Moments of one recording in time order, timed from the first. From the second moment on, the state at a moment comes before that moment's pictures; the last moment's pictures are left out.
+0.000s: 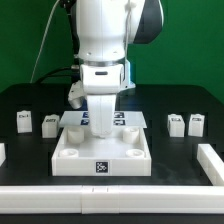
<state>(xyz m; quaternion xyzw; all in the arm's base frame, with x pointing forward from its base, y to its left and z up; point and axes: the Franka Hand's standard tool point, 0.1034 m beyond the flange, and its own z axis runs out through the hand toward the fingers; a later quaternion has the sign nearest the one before) 0.420 -0.021 0.009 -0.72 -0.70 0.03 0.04</state>
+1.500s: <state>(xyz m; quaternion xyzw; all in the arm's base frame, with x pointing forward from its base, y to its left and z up) 0.465 0.060 0.008 -0.72 -0.70 -0.01 0.03</state>
